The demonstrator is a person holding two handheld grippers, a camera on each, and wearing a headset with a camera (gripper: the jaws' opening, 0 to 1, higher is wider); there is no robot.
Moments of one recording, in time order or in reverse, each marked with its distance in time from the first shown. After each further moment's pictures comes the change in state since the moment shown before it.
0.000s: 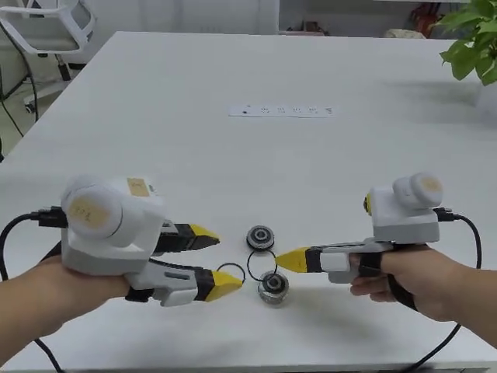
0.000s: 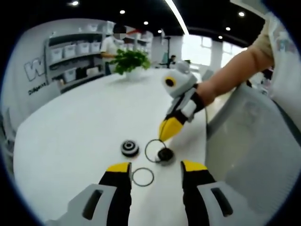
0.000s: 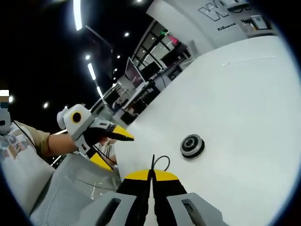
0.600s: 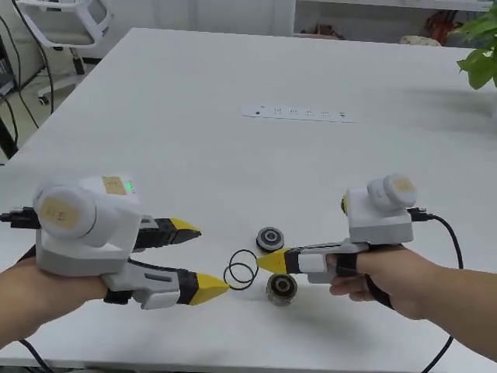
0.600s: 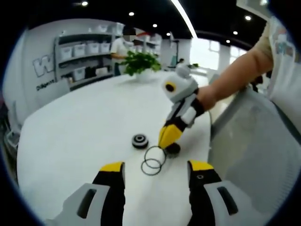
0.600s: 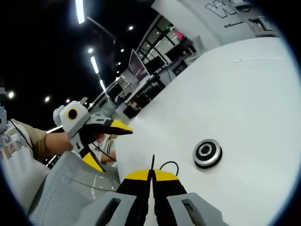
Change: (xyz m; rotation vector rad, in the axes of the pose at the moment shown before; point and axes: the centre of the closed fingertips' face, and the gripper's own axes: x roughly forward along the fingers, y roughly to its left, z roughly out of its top) left arm -0.023 0.011 -0.009 -0.041 -0.026 0.063; right arm 0.039 0.004 -0.002 -0.029 0.057 0.024
